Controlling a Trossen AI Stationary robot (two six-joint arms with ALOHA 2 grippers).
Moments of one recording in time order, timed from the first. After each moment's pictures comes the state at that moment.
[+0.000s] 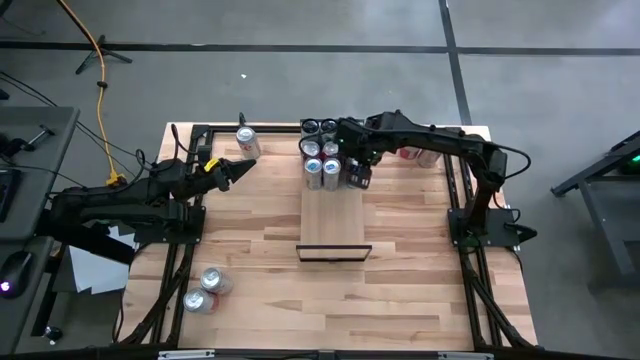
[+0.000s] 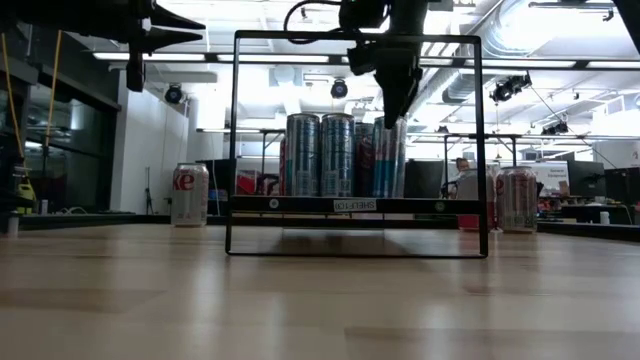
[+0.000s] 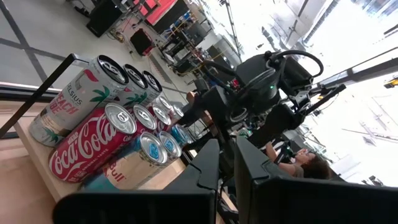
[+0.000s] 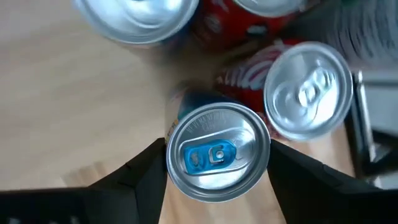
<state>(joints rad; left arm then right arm) 0.14 0.45 0.38 0.13 -0.30 -0.86 -0.30 1.83 1.75 -1.28 0.13 0.00</state>
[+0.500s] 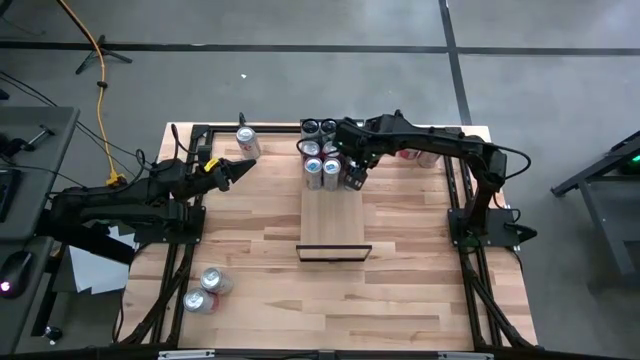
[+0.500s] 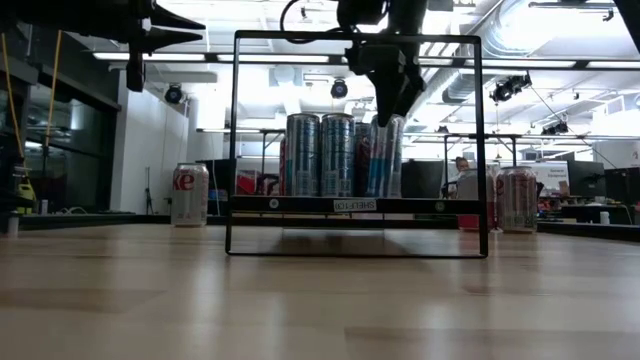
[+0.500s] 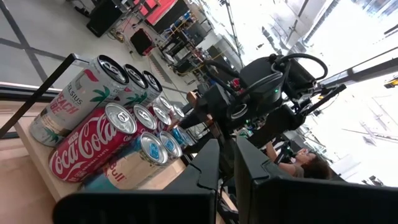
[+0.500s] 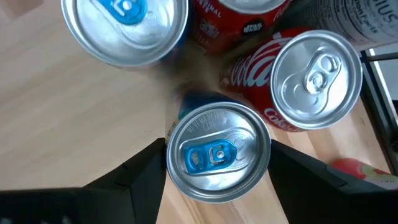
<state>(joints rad) 0.14 0.45 0.38 0.13 -0.30 -0.86 -0.29 1.83 1.75 -1.26 0.13 0.19</state>
